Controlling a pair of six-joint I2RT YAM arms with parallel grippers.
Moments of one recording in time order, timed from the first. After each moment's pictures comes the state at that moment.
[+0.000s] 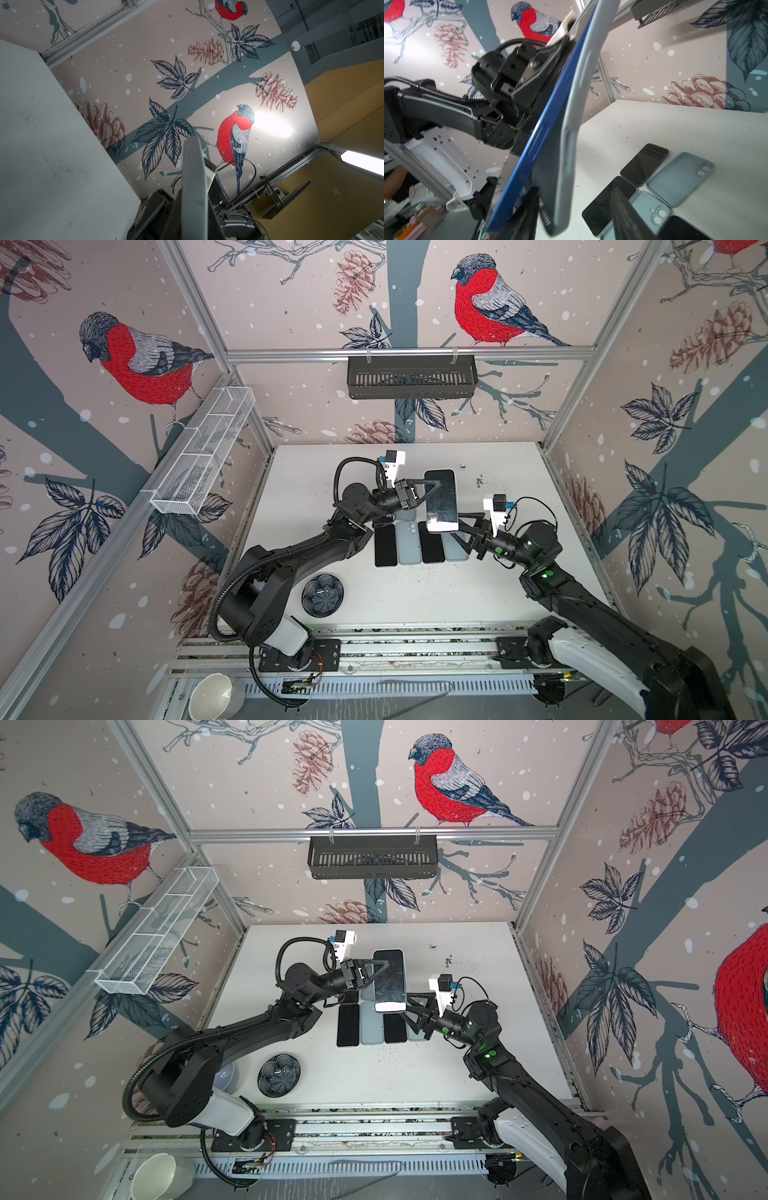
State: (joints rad) left arm -0.64 1.53 0.88 1.00 0.73 -1.28; right arm 0.45 0.89 0.38 0.62 -0.68 0.47
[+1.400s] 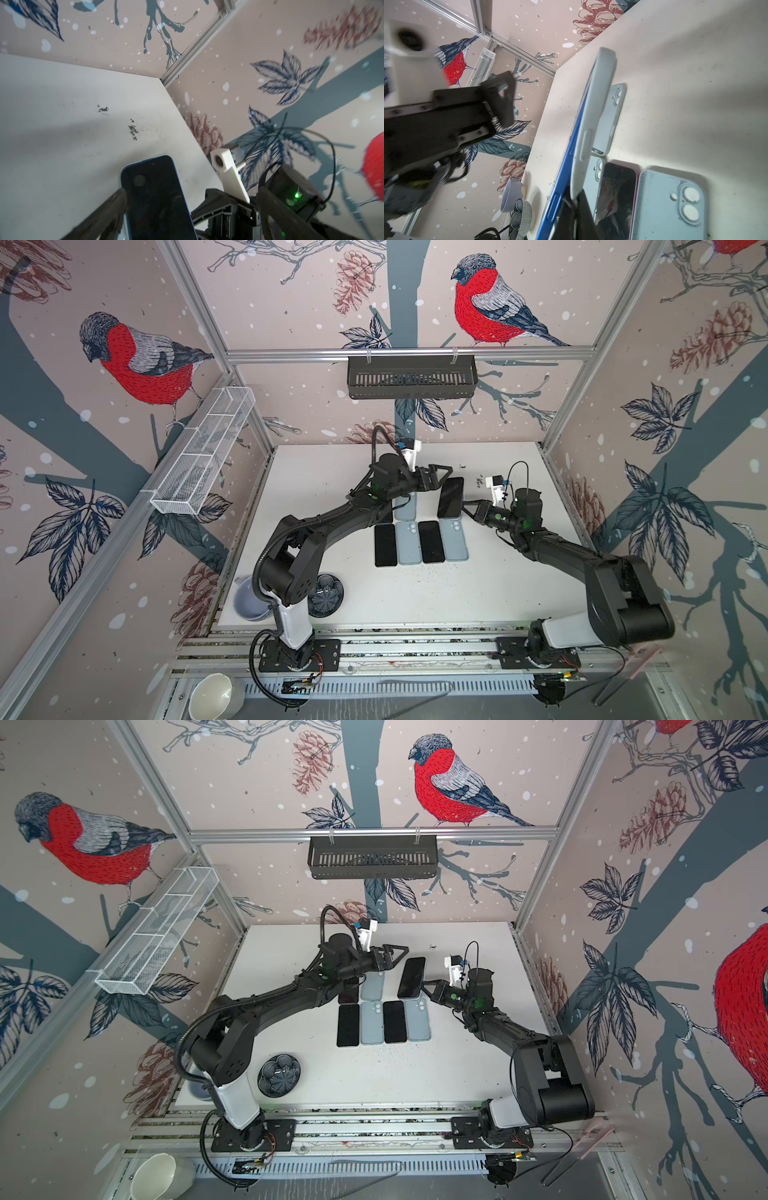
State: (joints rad) left arm -0.67 1.80 1.31 0.30 0.40 -0.59; right arm 0.14 1.47 0.62 0.47 -0.81 0.71
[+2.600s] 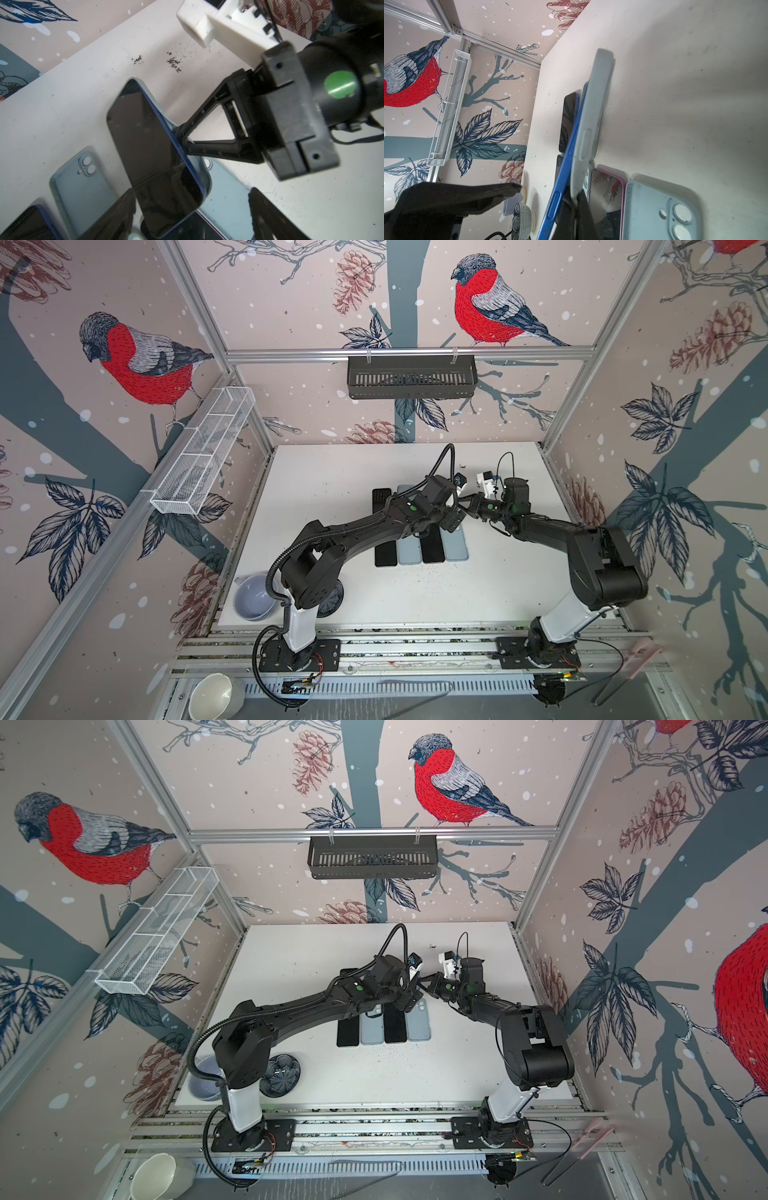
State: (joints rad) left arm -0.89 1.90 1.47 -0.23 -0.03 -0.01; right arm 0.15 1.66 0.78 0.36 -0.84 0.71
